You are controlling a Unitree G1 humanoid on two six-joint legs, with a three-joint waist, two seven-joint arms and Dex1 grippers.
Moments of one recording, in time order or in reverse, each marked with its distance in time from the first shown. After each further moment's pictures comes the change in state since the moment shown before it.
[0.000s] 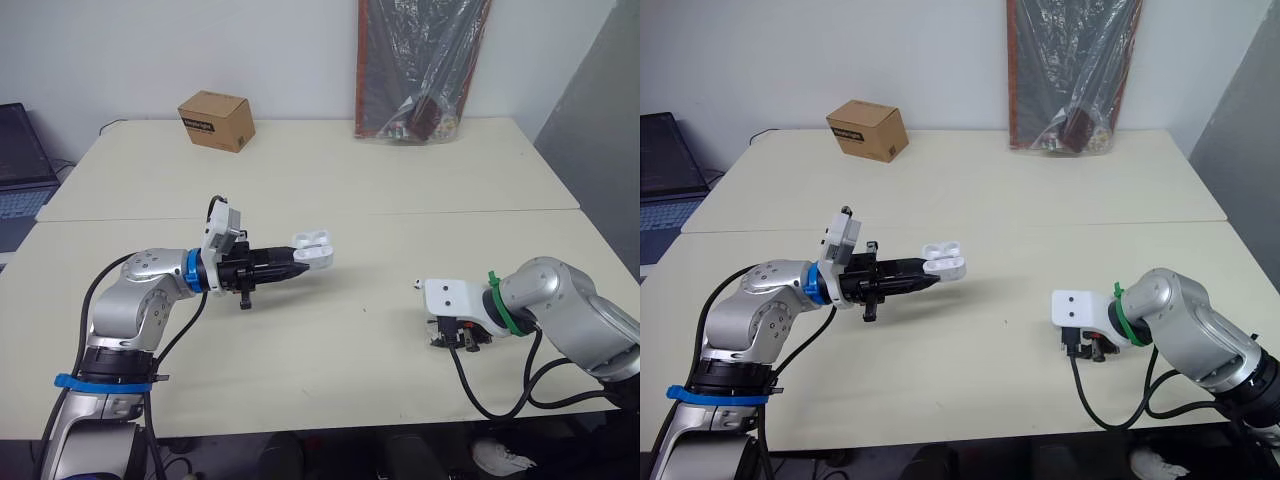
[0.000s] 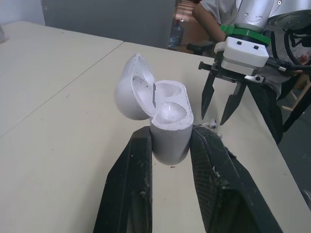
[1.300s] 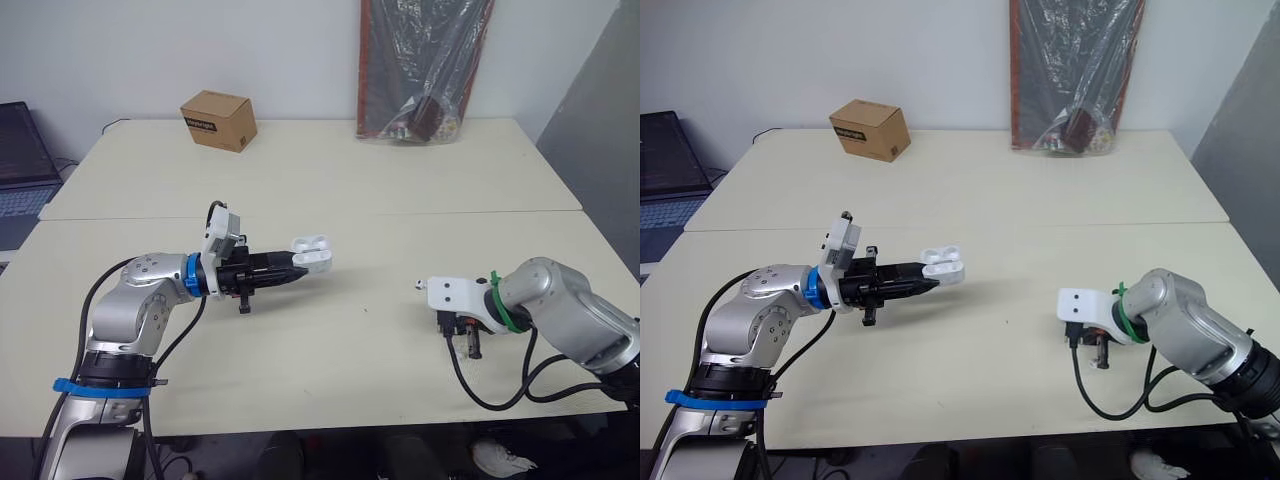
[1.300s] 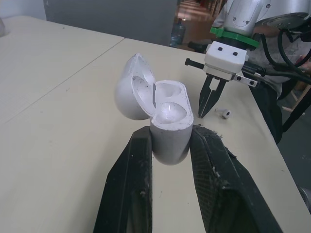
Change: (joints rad) left arm 0.022 0.002 0.000 -0.005 0.000 -0.002 0.001; right arm -0.043 -0.021 0.088 0.095 -0.020 0.032 -0.062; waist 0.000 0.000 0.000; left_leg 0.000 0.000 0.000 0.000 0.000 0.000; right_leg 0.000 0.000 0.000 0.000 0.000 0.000
